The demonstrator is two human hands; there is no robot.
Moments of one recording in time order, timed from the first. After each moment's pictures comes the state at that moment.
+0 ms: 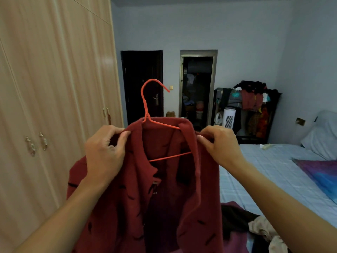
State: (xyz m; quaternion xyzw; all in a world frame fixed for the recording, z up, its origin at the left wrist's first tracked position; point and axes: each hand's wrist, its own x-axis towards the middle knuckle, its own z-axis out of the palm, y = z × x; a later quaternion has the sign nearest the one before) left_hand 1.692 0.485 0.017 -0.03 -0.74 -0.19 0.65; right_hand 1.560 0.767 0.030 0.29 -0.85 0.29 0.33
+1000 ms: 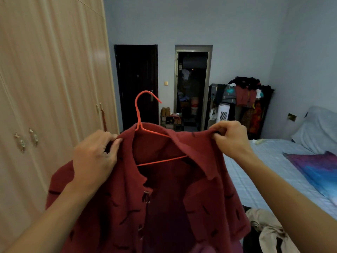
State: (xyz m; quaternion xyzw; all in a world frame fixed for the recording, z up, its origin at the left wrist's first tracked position) left_hand 1.701 0.478 -0.004 -0.04 -0.79 -0.05 0.61; right_hand 1.566 0.799 0.041 0.20 -0.84 0.42 0.27
